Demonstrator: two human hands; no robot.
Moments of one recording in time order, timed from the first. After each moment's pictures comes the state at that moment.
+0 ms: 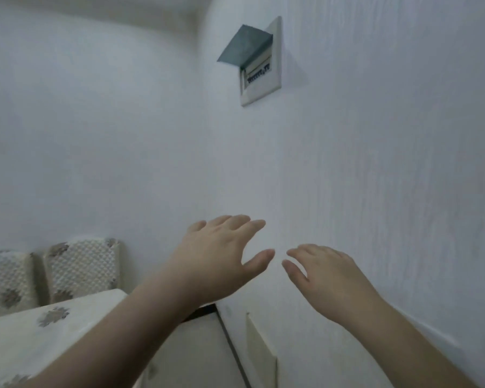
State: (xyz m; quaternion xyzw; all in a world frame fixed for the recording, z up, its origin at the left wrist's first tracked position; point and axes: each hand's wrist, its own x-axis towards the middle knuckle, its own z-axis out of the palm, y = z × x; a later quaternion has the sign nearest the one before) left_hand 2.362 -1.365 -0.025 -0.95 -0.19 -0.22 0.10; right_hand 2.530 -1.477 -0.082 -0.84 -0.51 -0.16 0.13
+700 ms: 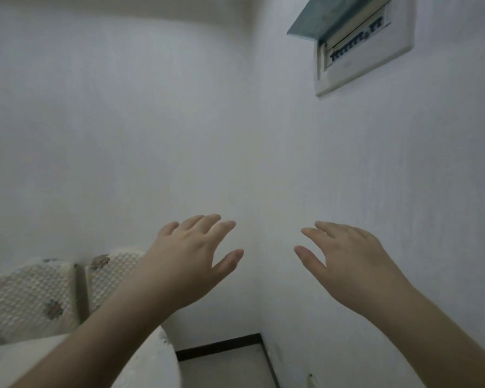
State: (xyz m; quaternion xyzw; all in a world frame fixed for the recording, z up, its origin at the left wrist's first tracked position) left_hand 2.393 -1.059 -0.023 -0.90 -0.34 -0.22 0.16; right_hand 2.601 -1.182 -0.038 -0.80 -0.55 -0.21 0.14
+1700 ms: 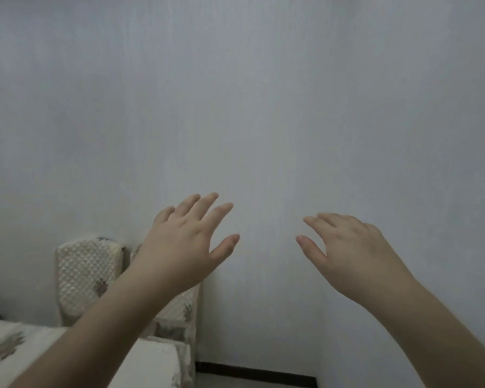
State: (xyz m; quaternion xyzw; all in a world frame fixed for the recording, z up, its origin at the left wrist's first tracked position) left_hand 2.500 -0.735 -0.052 -0.81 -0.51 -0.22 0.20; right_hand 2.738 -0.795 -0.049 -0.69 -0.68 -0.19 0.16
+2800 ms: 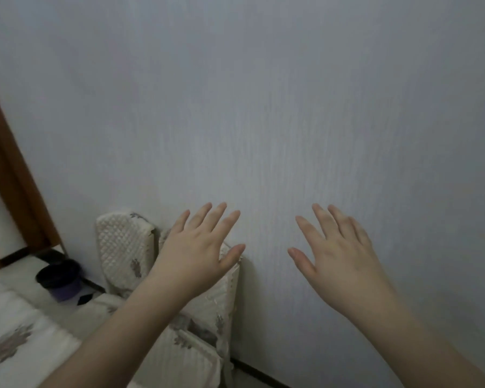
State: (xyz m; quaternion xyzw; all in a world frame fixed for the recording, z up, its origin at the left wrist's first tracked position) left_hand 2.541 -0.321 -0.138 -0.75 -0.63 -0.12 0.18; right_hand 2.775 -0.312 -0.145 -0.60 -0.77 -0.16 0.16
